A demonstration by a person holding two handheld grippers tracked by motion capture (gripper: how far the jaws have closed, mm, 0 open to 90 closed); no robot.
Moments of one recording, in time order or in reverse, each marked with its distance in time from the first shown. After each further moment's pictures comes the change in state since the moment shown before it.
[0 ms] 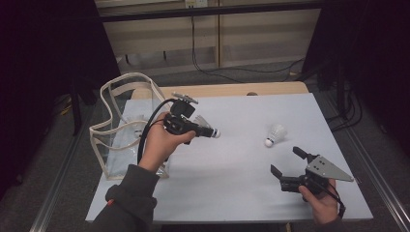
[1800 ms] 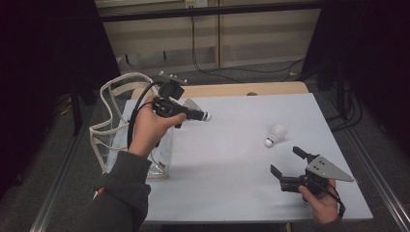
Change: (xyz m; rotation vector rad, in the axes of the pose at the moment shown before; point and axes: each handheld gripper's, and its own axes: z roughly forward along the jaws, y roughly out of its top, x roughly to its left) left arm 0.008 0.029 -0.036 -0.029 0.076 -0.023; right arm 0.001 0.001 0.000 -0.006 0.001 -0.003
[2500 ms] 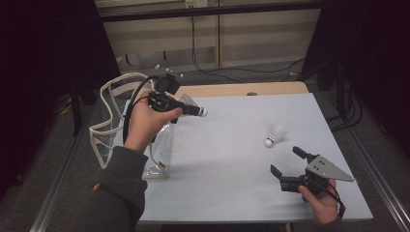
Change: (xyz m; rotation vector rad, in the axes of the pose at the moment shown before) left arm 0.005 0.008 -0.012 0.006 0.028 -0.005; right arm 0.000 0.000 0.000 0.000 0.001 0.001
